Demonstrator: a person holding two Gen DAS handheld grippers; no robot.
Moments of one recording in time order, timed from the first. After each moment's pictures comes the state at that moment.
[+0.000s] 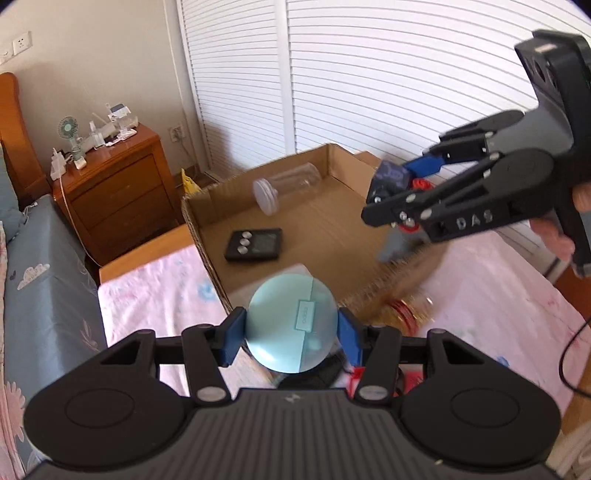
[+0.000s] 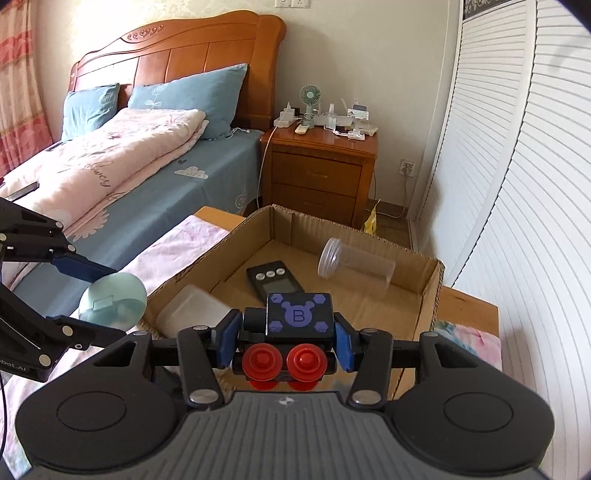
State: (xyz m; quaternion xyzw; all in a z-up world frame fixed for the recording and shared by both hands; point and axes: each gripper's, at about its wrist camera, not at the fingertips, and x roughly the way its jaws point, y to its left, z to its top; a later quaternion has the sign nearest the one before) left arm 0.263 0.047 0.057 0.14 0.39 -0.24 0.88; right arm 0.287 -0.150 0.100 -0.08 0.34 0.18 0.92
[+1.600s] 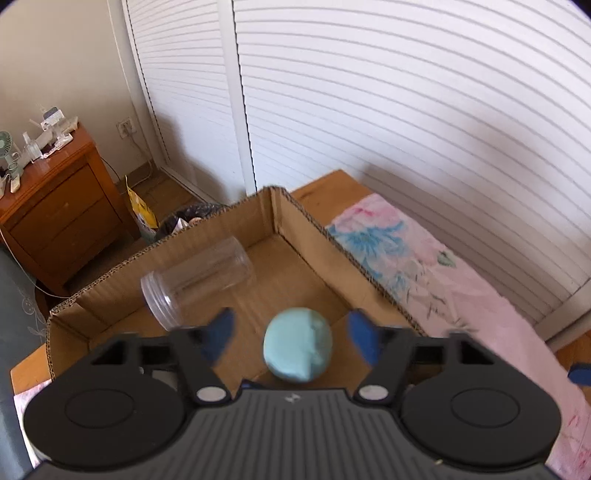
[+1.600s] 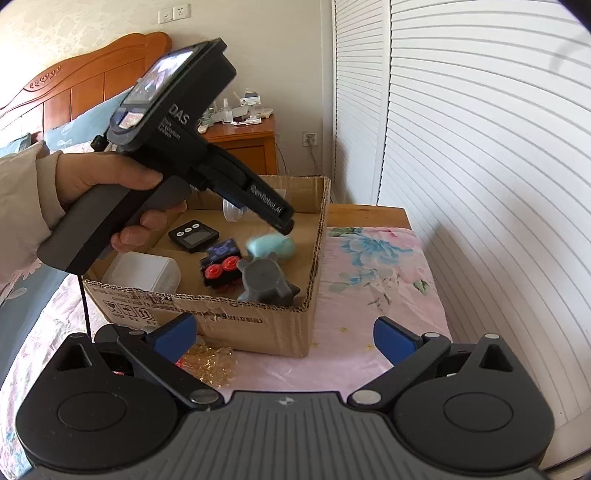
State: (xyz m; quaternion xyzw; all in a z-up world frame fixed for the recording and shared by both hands) left arm 0.397 -0.113 0.022 0.15 0.42 -0.27 0.85; right arm 0.196 -0.216 0.073 0.02 0.35 0.03 0.94
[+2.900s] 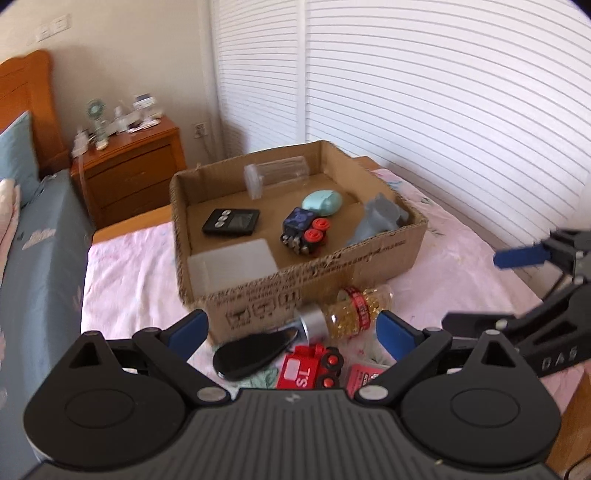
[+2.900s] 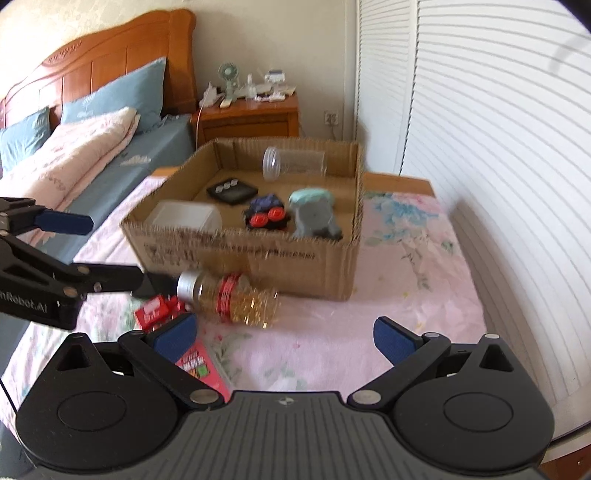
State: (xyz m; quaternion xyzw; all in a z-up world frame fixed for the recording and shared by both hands) left arm 0.200 0.018 0.030 0.08 0.37 -0.18 0.91; right arm 0.160 -0.179 0.054 0.00 0.39 0.06 0.92
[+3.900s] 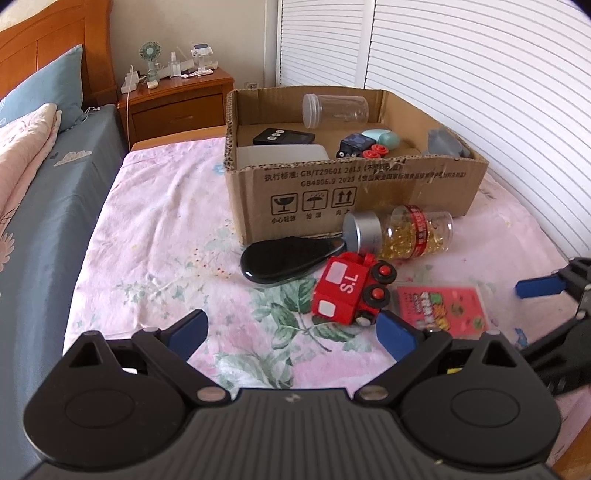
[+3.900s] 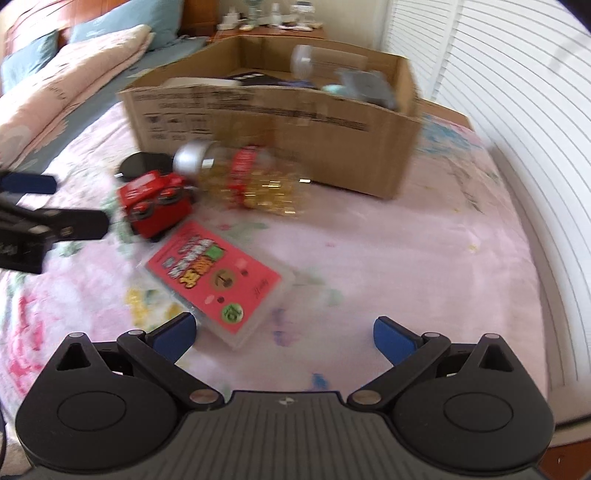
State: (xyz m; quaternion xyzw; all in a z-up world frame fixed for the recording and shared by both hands) left arm 0.176 0.046 -0.036 0.03 0.41 -0.11 0.90; right arm 0.159 -0.161 -0.021 -0.05 0.47 0.06 0.88
